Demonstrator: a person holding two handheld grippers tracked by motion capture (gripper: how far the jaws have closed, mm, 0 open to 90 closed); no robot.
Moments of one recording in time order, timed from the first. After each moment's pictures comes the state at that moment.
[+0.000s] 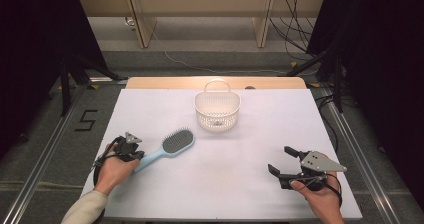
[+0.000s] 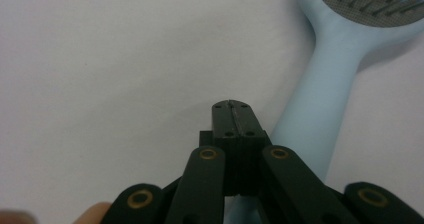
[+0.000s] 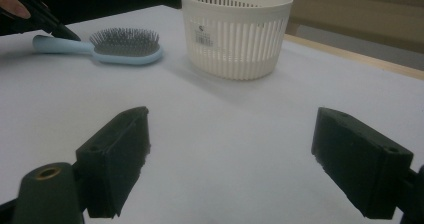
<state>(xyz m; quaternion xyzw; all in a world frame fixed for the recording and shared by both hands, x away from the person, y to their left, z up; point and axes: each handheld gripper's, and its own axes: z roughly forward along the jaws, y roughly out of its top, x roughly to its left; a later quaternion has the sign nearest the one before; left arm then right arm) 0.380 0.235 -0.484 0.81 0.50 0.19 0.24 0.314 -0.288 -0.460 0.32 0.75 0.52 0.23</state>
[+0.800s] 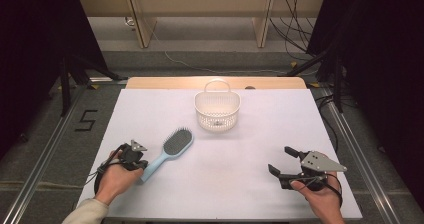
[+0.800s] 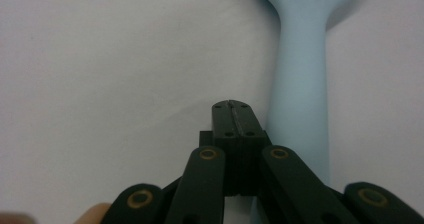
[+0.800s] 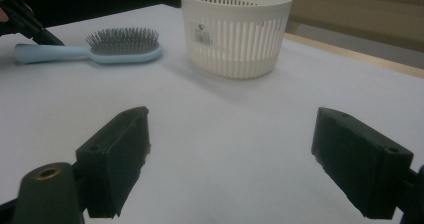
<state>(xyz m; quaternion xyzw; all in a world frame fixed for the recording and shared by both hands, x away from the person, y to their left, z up) 0.356 0.217 -0.479 0.83 0.48 0.16 0.21 0.314 -0.289 -0.460 0.32 0.76 0.52 0.23</state>
